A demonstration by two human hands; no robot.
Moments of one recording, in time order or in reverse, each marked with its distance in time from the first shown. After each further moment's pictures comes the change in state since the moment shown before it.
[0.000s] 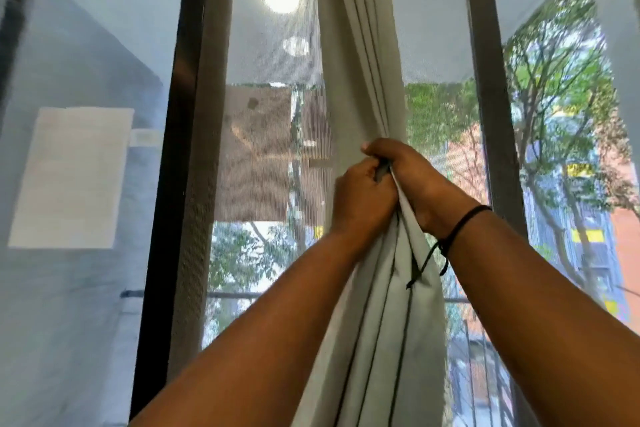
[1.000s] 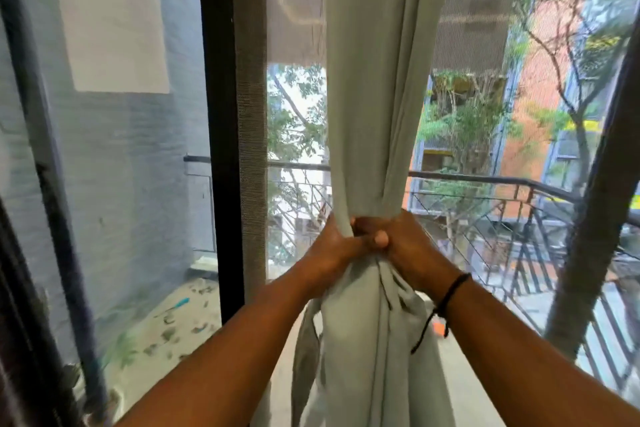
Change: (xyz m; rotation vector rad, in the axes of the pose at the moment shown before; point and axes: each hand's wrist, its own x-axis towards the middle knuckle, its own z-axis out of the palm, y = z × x) left_hand -0.216 -0.157 -0.090 -0.532 -0.323 -0.589; right_hand -0.137 0.232 0.046 -0.147 -0.156 0.224
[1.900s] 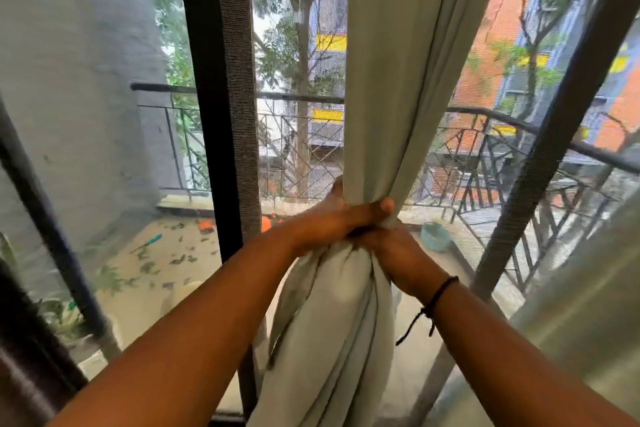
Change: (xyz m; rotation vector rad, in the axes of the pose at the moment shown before) left_hand -0.071 -0.020 -0.009 0.238 -0.230 -0.365; right_hand -0.110 0.066 0.023 0.025 -0.042 0.214
